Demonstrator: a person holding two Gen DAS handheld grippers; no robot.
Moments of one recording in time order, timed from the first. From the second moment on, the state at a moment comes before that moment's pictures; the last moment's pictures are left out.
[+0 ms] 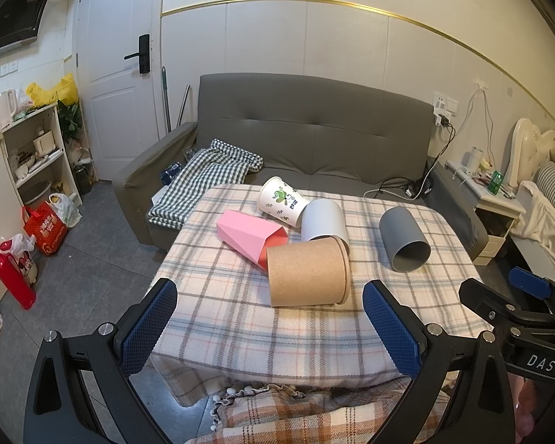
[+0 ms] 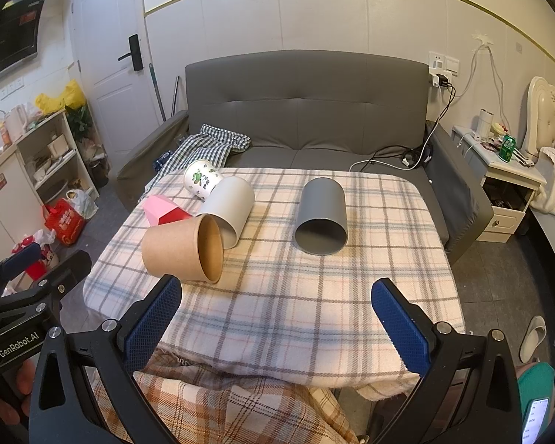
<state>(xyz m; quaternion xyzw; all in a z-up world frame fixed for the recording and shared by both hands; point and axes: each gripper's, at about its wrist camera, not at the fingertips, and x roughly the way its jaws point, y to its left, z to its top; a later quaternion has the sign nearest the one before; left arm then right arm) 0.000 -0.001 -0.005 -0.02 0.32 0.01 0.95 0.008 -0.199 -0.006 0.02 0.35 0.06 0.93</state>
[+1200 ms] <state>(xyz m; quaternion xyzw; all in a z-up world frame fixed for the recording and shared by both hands) 0.191 0.077 -0.059 -0.04 0.41 0.07 0.91 0.275 -0.108 -0.100 0.03 0.58 0.10 0.81</state>
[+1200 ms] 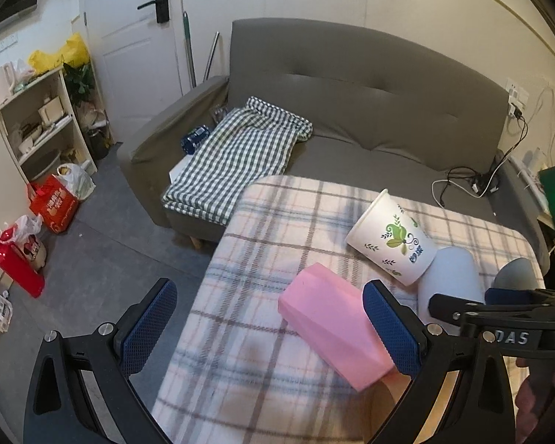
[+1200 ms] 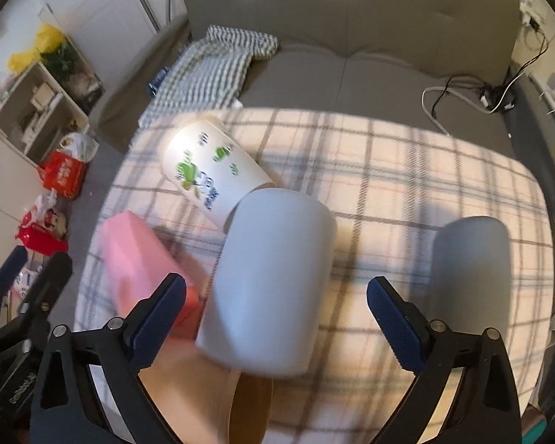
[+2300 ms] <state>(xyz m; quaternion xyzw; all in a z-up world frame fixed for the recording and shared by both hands) 0.138 0.032 0.007 -0.01 0.37 0.06 0.93 0.221 -0.150 0.004 0.07 0.51 0.13 0.85</state>
